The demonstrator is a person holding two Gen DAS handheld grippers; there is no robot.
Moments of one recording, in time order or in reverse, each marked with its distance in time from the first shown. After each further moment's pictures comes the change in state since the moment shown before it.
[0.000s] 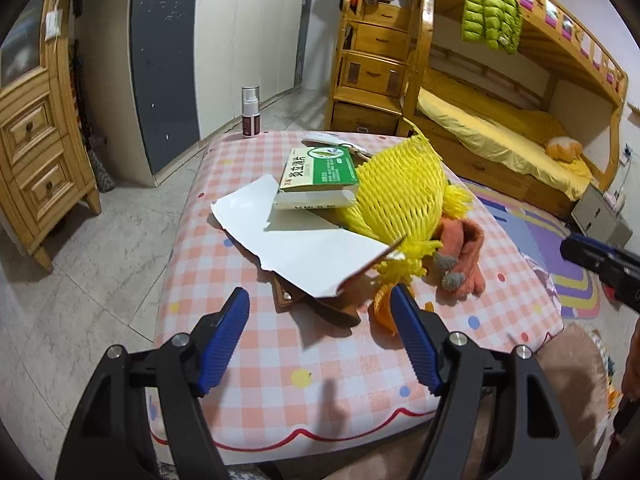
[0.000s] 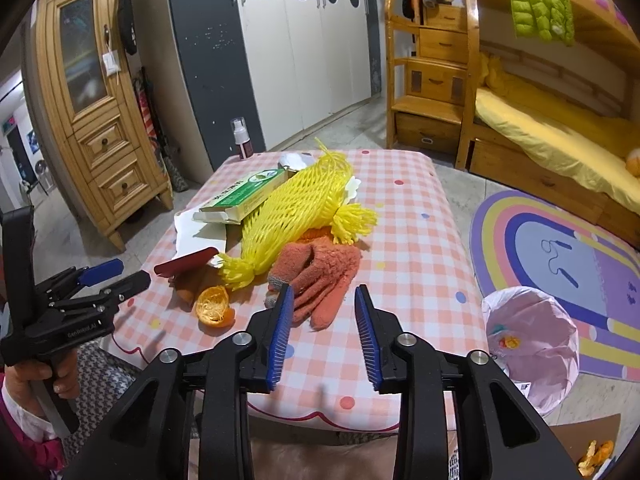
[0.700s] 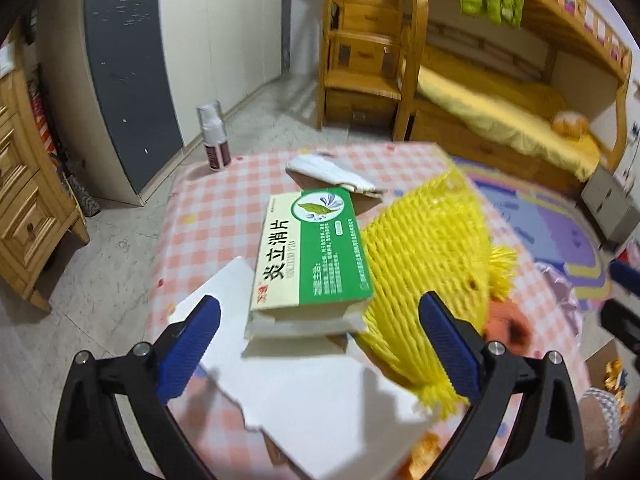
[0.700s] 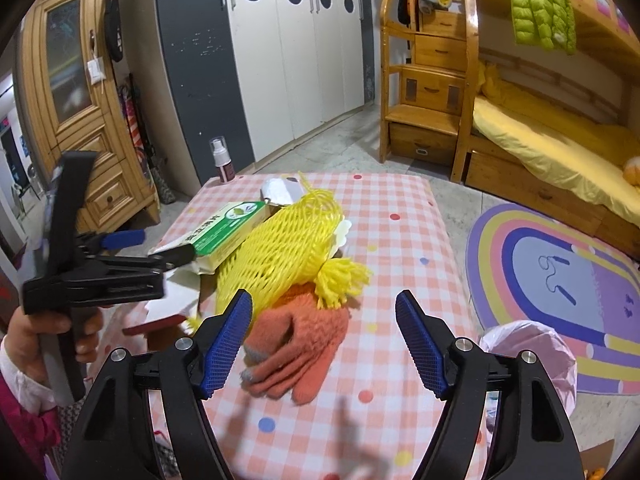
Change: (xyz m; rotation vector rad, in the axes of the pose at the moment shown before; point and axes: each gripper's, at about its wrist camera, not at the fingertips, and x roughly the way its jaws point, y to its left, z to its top) left arm 0.104 -0.021 0.098 0.114 0.119 0.027; right arm 0.044 -0.010 0.051 0.002 -0.022 -0.032
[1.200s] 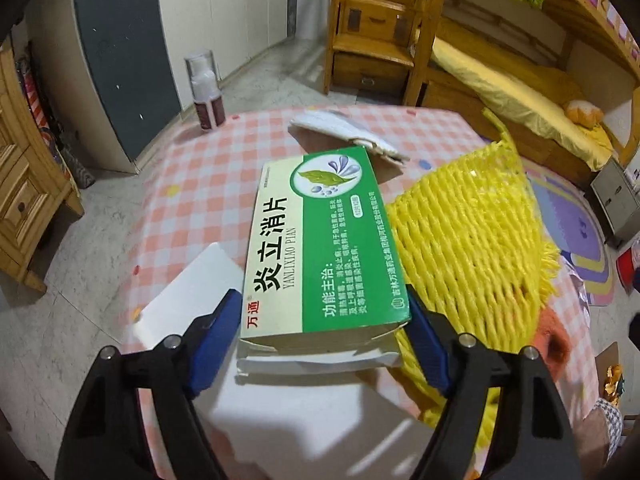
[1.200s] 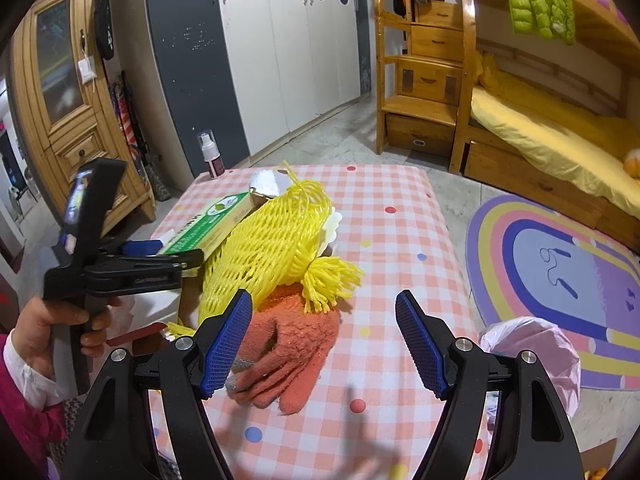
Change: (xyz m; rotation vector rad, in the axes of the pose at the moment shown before) left arm 0.027 0.011 0.000 -0.048 0.088 -0.011; right arm 0.013 -0.006 0.001 0.011 0.025 -0.001
